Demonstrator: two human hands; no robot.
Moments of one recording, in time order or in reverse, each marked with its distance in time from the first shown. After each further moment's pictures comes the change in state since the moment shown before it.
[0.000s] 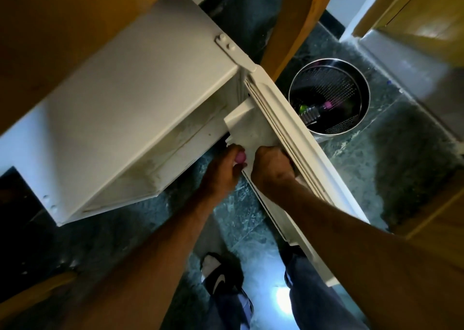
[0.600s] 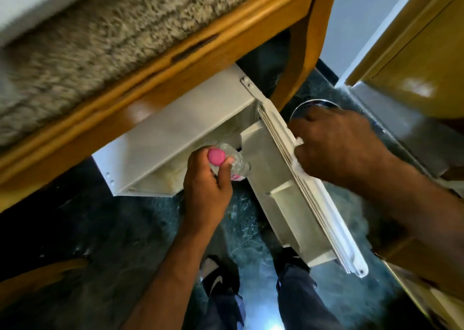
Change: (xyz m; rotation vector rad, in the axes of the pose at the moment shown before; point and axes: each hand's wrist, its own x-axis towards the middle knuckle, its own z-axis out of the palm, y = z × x) left_hand -0.124 0.121 -0.102 -0.096 0.642 0.002; right_hand -0.124 0.012 -0.178 -0.519 0.412 -0.578
